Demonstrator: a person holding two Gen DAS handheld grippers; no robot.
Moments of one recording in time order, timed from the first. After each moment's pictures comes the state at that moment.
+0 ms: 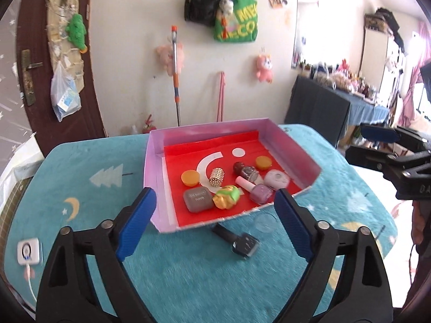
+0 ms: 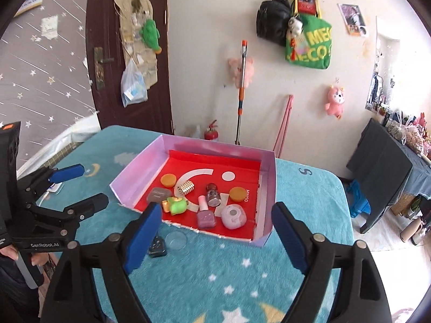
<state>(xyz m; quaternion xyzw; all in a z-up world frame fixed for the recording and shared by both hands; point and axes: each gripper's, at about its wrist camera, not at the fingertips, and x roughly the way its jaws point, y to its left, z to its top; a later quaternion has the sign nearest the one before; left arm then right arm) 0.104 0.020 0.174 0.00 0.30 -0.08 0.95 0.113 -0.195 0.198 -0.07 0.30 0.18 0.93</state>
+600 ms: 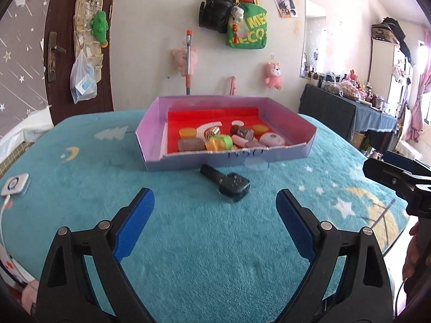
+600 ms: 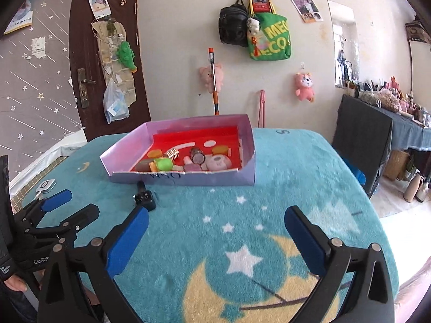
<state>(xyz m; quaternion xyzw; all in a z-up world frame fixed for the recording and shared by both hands) 0.032 -0.004 0.082 -0.02 0.26 -0.04 0.96 0.045 -0.233 0.090 0.01 0.26 0.12 0.96</state>
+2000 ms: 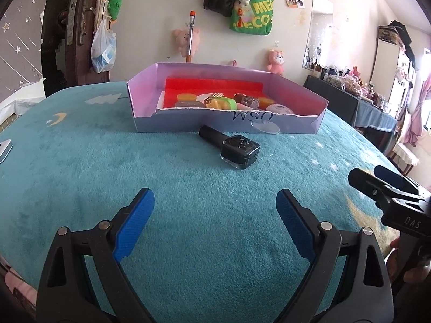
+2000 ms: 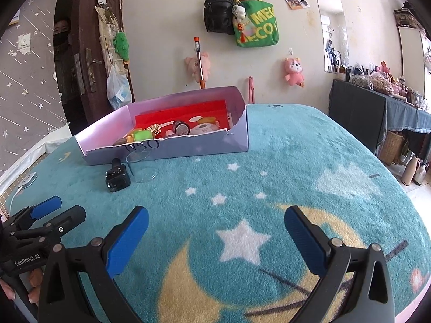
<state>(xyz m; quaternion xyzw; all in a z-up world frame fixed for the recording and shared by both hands) 0.037 0.002 0.036 -0.05 0.30 -0.05 0.95 0.061 -0.235 0.033 0.03 0.28 0.10 0.95</state>
